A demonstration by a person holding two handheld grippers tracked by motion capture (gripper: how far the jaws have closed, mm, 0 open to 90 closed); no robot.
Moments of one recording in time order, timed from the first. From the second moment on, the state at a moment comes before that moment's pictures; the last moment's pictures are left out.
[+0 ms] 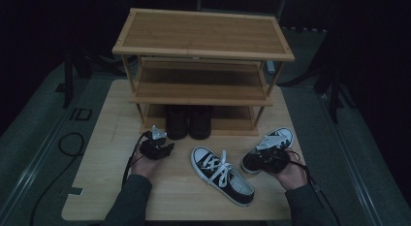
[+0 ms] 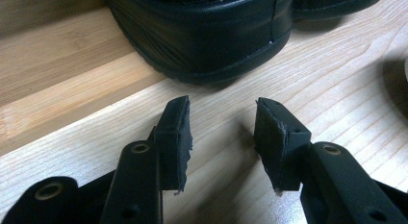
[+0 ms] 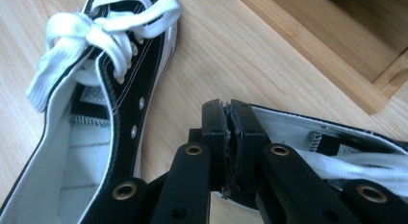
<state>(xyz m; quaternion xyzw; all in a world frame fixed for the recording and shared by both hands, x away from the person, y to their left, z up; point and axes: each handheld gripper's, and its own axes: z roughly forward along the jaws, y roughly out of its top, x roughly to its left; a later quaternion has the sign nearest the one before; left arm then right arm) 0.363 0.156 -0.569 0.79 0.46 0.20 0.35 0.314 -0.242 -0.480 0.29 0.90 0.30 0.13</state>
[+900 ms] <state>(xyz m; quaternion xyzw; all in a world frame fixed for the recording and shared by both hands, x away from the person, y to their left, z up) 0.363 0.156 -0.569 0.79 0.46 0.20 0.35 0.278 -0.290 -0.476 0.29 0.91 0.29 0.11</state>
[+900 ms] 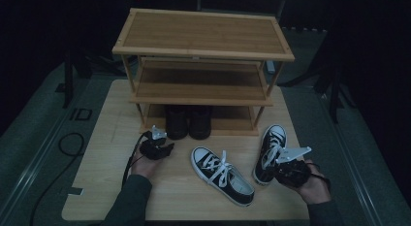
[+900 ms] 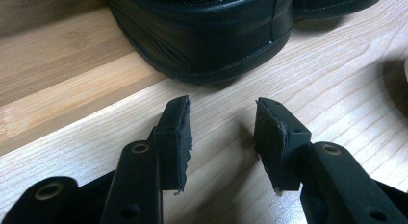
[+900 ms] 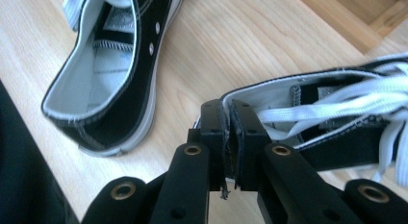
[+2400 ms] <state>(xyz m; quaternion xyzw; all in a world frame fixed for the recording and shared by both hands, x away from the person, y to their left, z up) 0.363 0.156 -0.569 0.79 0.46 0.20 0.35 0.303 -0.326 -0.482 0.44 0.84 0.25 0.20</state>
